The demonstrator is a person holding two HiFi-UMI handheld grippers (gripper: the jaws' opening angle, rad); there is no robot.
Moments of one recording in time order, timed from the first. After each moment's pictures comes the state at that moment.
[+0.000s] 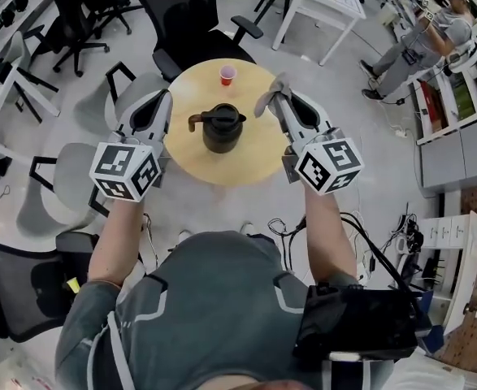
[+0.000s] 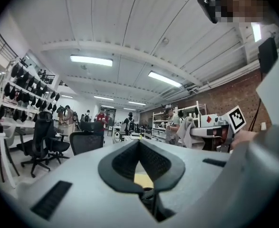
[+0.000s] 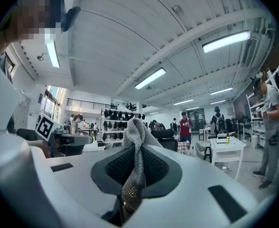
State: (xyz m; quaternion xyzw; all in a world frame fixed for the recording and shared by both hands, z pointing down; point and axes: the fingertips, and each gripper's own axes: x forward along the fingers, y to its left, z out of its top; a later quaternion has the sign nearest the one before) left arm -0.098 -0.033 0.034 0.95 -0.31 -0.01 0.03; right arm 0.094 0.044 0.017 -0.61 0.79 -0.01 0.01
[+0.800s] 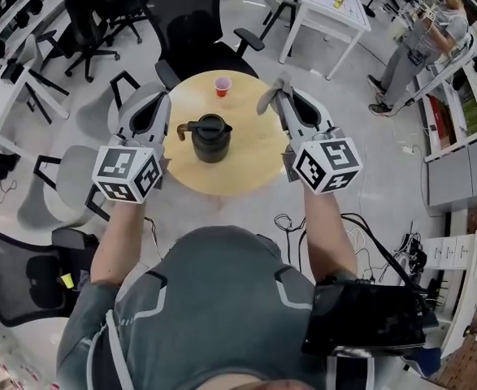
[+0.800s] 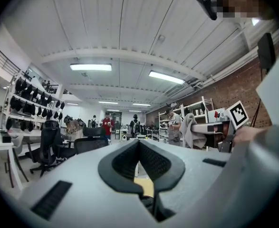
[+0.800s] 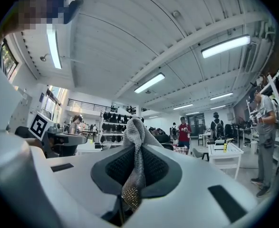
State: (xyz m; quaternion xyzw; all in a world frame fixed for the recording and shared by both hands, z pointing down) left arm -0.053 -0.017 0.010 0.93 -0.36 -0.01 0.00; right arm 0.154 0.047 -0.007 -0.61 0.79 0.02 0.01
